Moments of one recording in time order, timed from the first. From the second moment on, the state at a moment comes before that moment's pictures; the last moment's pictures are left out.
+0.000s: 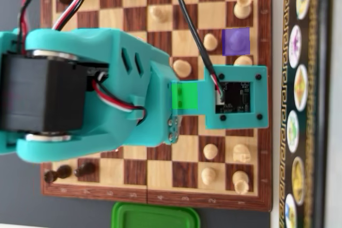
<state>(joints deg) 4.3 77.3 68.6 84.2 86.2</state>
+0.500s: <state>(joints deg) 20.9 90.8 72.9 85.4 77.6</state>
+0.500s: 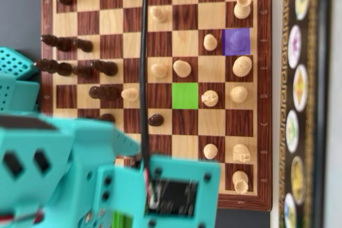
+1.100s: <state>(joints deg) 37.3 77.2 76.2 79.7 68.5</state>
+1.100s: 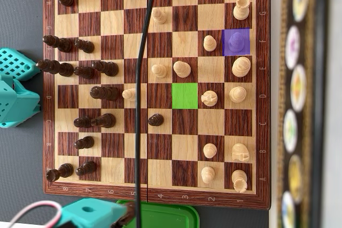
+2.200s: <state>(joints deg) 36.5 63.4 60.0 82.4 65.7</state>
